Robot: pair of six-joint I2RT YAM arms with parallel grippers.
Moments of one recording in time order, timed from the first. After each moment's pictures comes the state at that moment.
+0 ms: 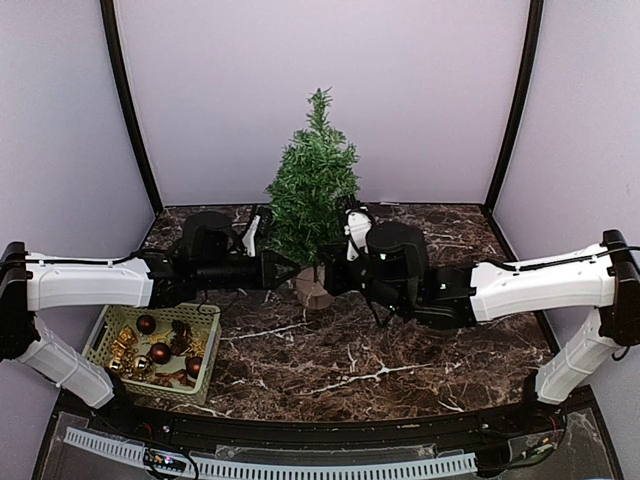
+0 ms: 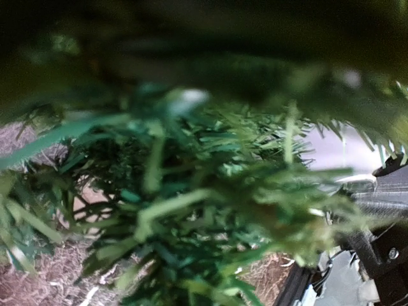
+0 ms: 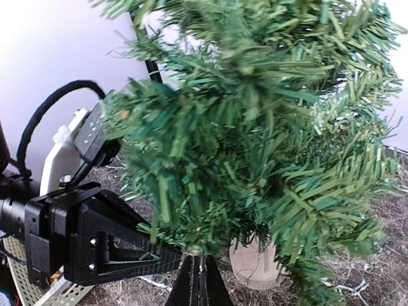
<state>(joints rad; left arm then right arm) -0.80 1.40 0.84 0.16 0.23 -0.61 1.18 1.53 1.03 0.24 0.47 0.32</state>
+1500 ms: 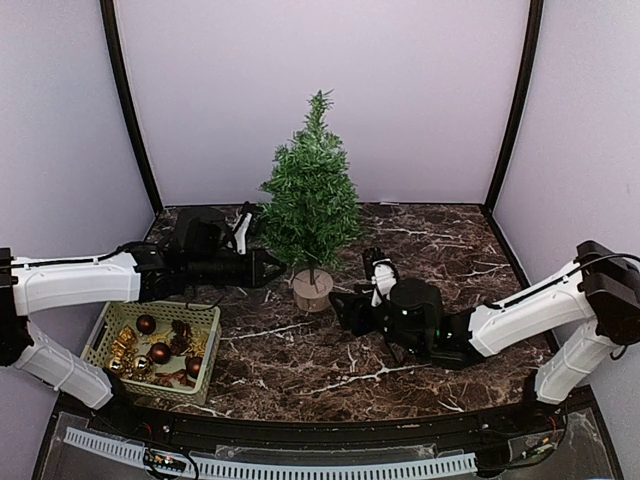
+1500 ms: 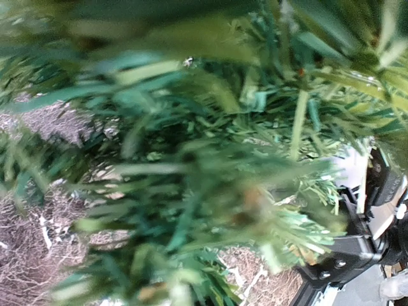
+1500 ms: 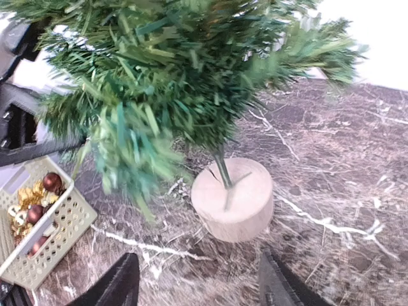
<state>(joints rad) -0.77 1.34 0.87 -0.02 0.16 -0.53 1.16 1.57 0.67 0.61 0.45 0.43</state>
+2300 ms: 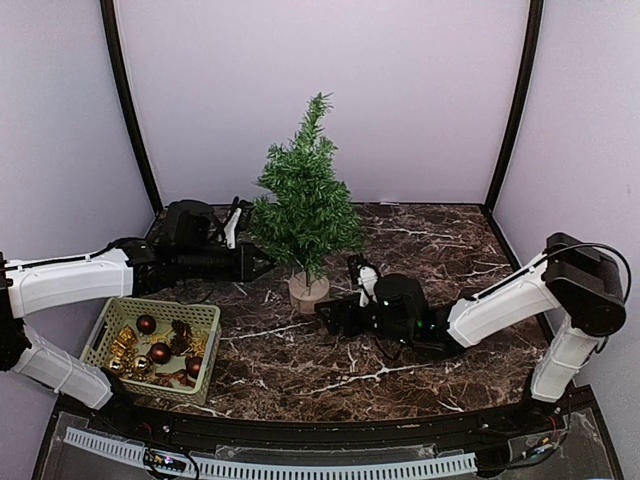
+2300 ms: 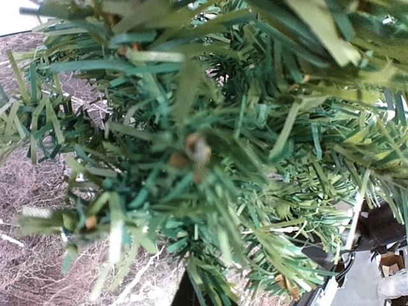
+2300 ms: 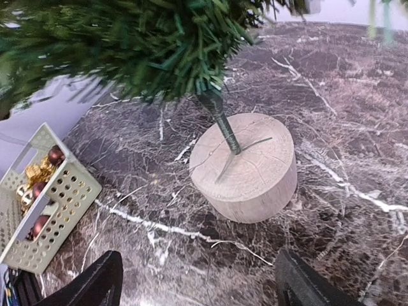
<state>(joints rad) -0.69 1.31 0.87 -0.07 0.24 -0.50 1.07 1.68 0.68 0.63 0.20 0.52</state>
